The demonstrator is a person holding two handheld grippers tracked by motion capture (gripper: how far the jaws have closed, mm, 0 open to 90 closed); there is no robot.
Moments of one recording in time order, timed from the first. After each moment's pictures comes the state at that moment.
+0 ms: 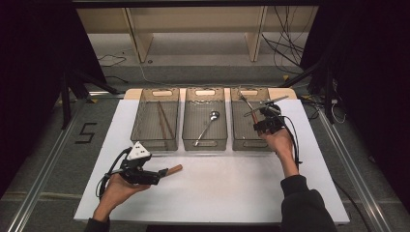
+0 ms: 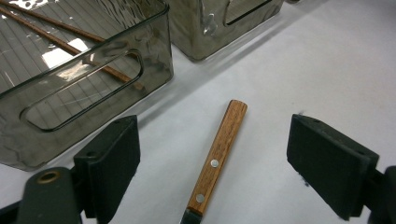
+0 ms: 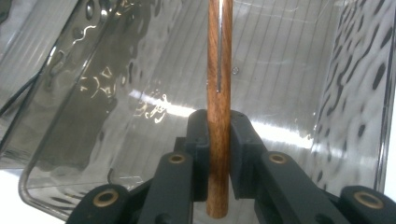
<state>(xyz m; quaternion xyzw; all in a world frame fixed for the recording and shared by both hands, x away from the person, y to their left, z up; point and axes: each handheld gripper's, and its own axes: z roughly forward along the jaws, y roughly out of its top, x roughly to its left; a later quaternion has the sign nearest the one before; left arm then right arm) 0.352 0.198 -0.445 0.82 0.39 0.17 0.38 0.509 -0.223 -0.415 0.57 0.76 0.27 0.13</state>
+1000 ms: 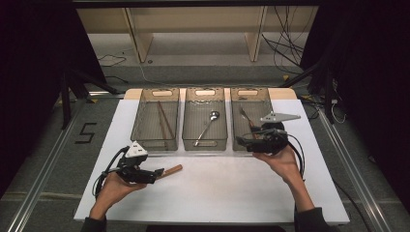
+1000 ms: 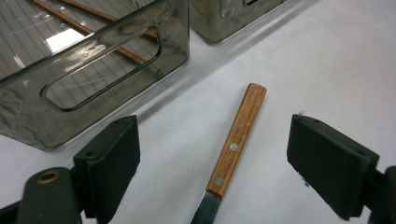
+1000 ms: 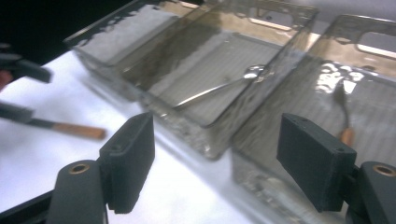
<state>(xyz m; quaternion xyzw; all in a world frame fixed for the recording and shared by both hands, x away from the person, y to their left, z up) 0.358 0.208 -0.448 0.83 0.41 0.16 0.36 0.409 -0.207 -0.381 0.38 0.79 0.46 0.14</state>
